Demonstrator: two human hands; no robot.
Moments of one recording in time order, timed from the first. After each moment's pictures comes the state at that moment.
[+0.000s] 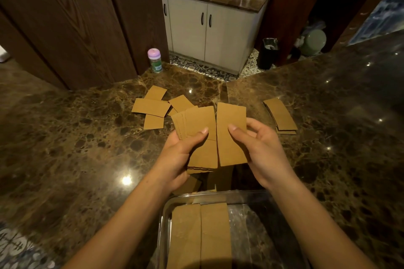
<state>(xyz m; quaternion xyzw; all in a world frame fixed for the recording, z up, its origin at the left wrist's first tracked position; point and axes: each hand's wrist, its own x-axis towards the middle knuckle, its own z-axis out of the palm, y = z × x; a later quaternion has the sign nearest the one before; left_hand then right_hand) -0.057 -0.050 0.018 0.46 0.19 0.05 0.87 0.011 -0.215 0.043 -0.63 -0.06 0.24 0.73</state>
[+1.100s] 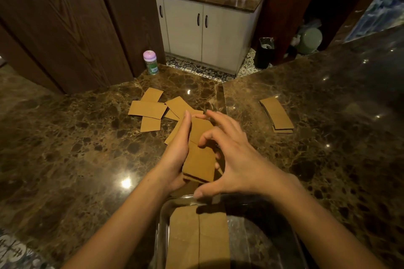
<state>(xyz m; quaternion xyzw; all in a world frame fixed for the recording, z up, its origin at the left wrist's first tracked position) -0.046 -0.057 0.024 0.42 0.17 -0.06 0.89 0.007 -0.211 0.046 -0.83 -0.47 0.14 0.28</state>
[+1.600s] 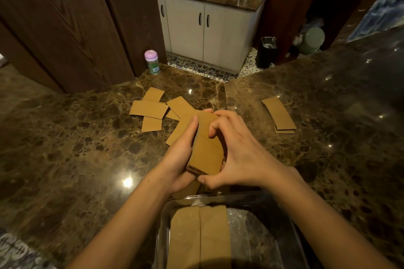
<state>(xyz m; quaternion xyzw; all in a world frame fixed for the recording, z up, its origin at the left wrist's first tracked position) -0.045 -0.055 0.018 0.41 0.14 -0.06 0.90 0.023 -0.208 0.043 -0.83 -0.46 0.10 0.31</state>
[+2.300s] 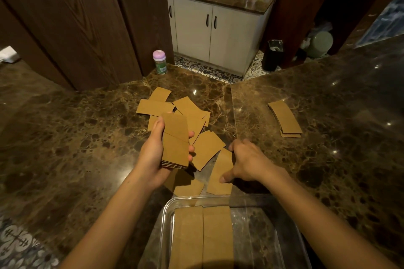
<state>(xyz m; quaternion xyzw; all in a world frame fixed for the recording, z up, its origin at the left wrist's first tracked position) -0.064 -0.004 0.002 0.39 0.24 0.04 0.89 0.053 -0.198 -0.015 -0.93 -0.24 0.27 0.06</state>
